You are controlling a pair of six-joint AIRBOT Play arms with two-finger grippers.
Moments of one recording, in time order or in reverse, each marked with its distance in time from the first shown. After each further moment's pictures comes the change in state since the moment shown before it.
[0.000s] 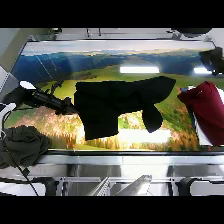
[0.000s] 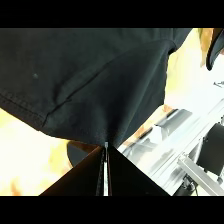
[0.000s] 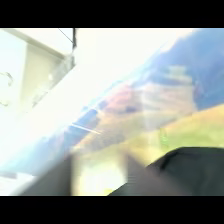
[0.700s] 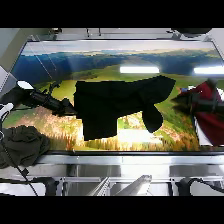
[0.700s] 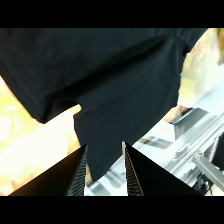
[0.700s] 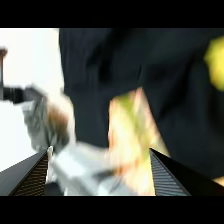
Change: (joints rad) left arm 0.013 0.009 0.000 0.068 0.000 -0.001; right arm -0.002 0.254 -0.603 -0.193 0.576 -0.079
